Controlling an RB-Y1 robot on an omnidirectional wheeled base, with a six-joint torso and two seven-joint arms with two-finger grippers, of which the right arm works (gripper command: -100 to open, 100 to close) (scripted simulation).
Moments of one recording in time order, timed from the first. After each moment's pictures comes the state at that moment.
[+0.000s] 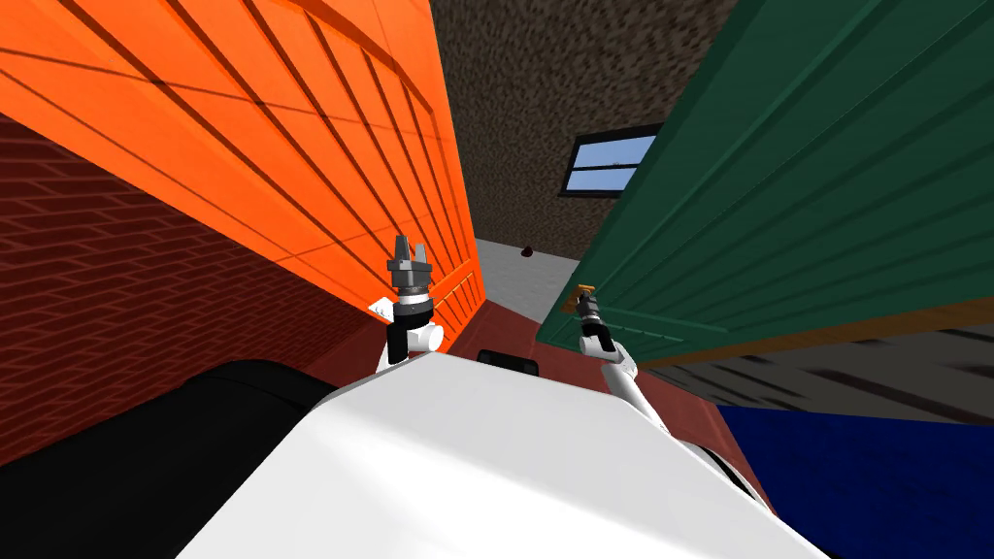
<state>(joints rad) -0.09 -0.32 -0.03 -1.08 -0.10 -0.37 -0.23</state>
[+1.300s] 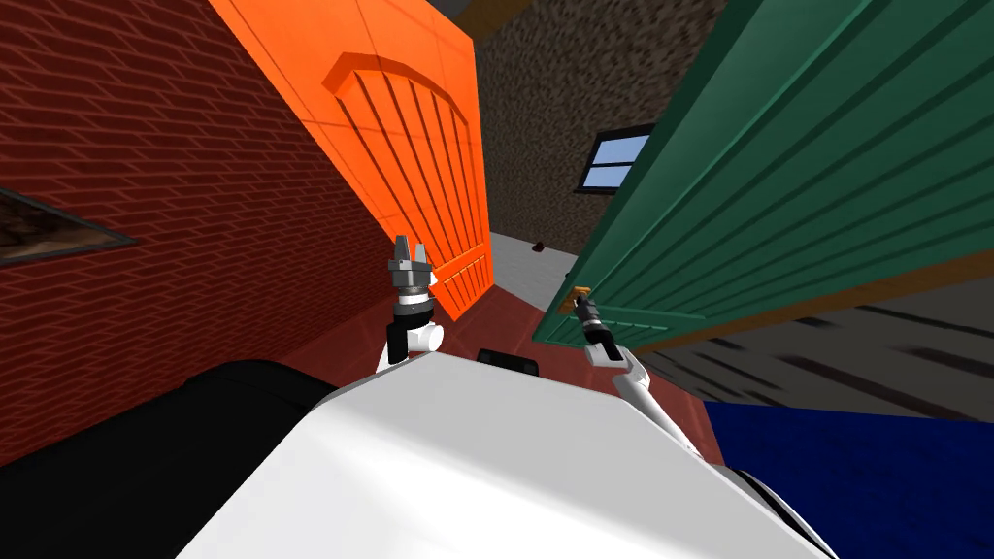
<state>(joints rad) -0.01 -0.44 0.12 -1.16 -0.09 -0.44 -0.36</state>
